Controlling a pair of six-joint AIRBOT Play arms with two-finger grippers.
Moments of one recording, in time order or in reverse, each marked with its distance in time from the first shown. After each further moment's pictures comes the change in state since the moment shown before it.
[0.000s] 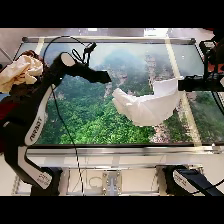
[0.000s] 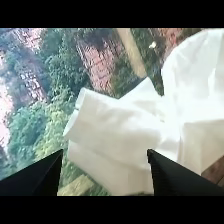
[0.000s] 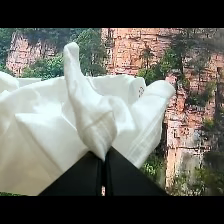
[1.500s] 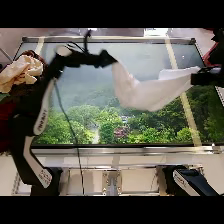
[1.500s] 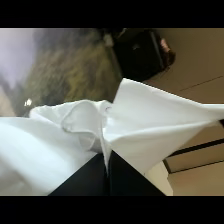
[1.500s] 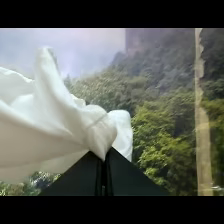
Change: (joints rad) left arm 0.119 -0.053 0.294 -0.572 -0.142 0.123; right arm 0.000 0.122 0.106 -0.163 -0.010 0.014
